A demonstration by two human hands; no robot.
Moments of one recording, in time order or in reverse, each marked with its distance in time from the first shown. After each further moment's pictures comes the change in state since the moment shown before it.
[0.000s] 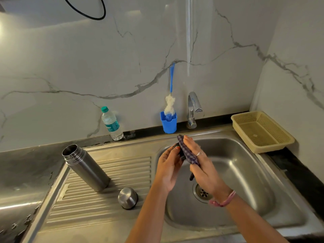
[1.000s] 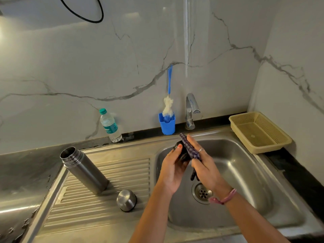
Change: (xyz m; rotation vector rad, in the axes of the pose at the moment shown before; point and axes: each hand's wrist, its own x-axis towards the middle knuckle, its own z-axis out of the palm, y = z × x) left_hand -0.001 -0.005 0.009 -0.025 -0.076 -0.046; right_hand 0.005 -0.006 -0.007 0.135 0.021 0.095
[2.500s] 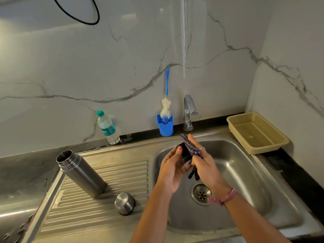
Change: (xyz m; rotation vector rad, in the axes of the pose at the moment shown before) left_hand 0.000 0.005 0.009 -0.082 0.077 -0.063; right_hand 0.006 -0.004 -0.006 0.087 0.070 0.101
